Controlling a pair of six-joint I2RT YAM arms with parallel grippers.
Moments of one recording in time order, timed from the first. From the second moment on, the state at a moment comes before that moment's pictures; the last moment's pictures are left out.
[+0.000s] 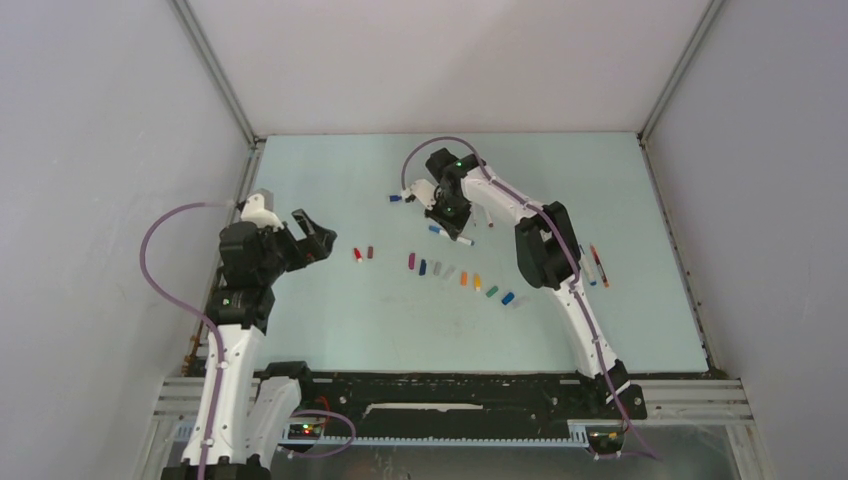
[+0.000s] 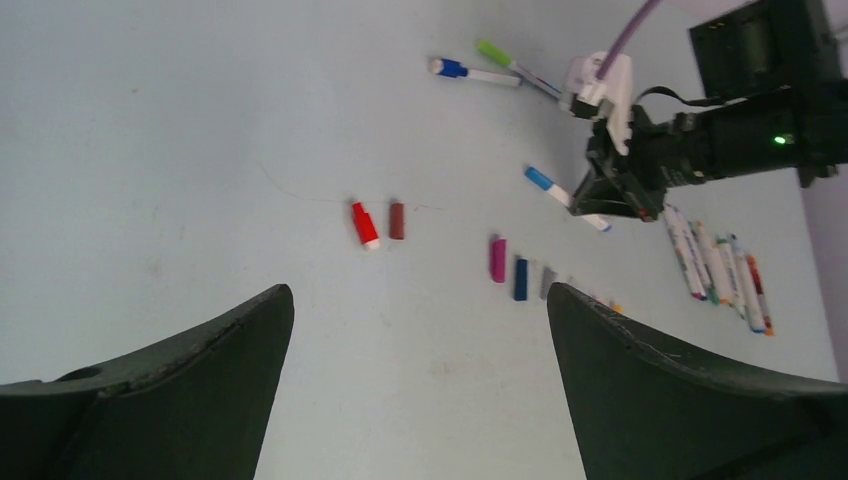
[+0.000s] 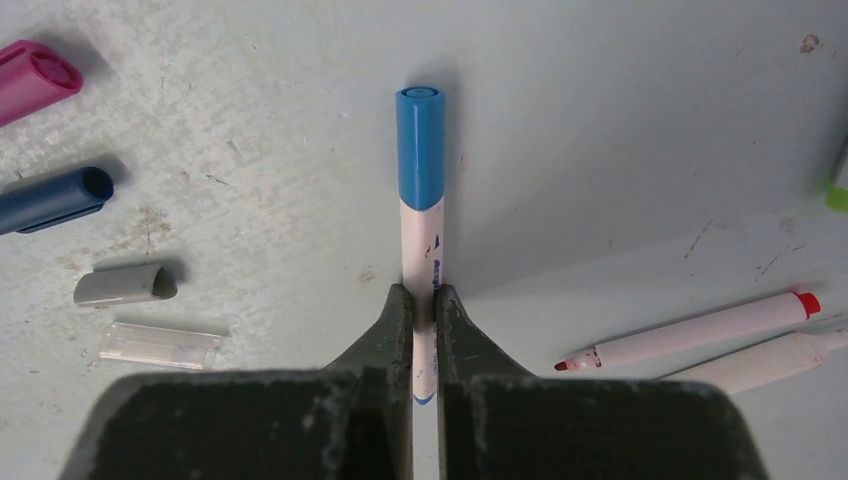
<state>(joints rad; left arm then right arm) 0.06 0.71 0.73 -0.46 0.23 -0.38 0.60 2.47 2.18 -1.06 -0.17 -0.54</state>
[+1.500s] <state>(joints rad) -0.51 1.18 0.48 0.63 0.19 -1.08 0.47 1.78 1.40 -0.64 -1.17 -0.22</state>
